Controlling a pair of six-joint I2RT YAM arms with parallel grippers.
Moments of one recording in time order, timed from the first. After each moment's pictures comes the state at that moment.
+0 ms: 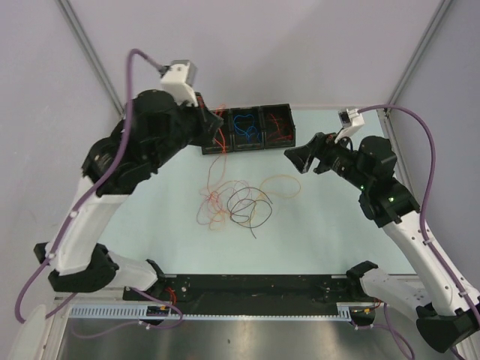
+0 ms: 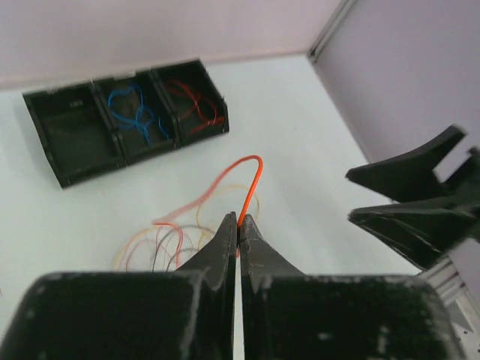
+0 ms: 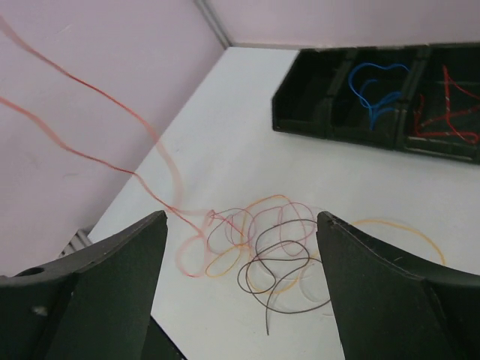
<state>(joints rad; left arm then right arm) -0.84 1.34 2.07 -0.95 -0.32 -0.40 0.45 0.95 1.11 -0.28 -0.25 0.45</state>
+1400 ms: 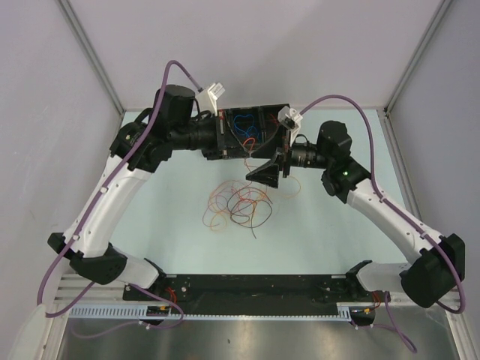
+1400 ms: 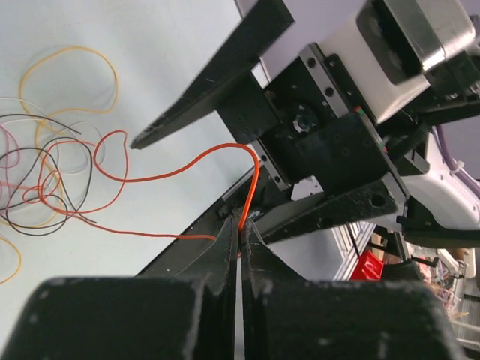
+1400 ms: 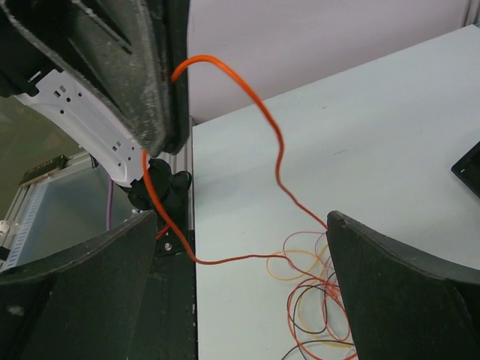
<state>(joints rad) -0.63 1.43 1.92 -1.01 0.43 -0.65 0.55 1.26 1.12 0.14 -0.90 0.29</state>
